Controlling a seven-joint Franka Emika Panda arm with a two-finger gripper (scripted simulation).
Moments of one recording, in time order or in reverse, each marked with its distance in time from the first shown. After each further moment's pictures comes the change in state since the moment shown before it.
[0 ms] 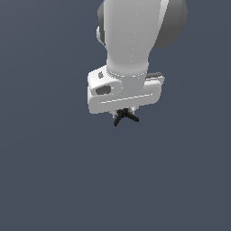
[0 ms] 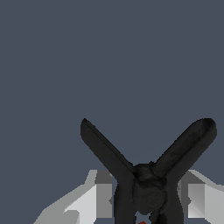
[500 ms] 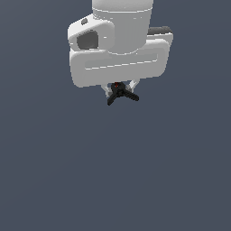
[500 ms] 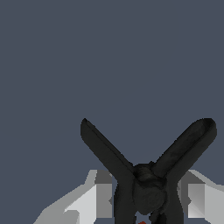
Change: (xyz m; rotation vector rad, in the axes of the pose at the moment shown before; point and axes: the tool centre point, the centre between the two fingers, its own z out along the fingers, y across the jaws) arm 0.000 0.015 -0.092 0.000 0.001 0.000
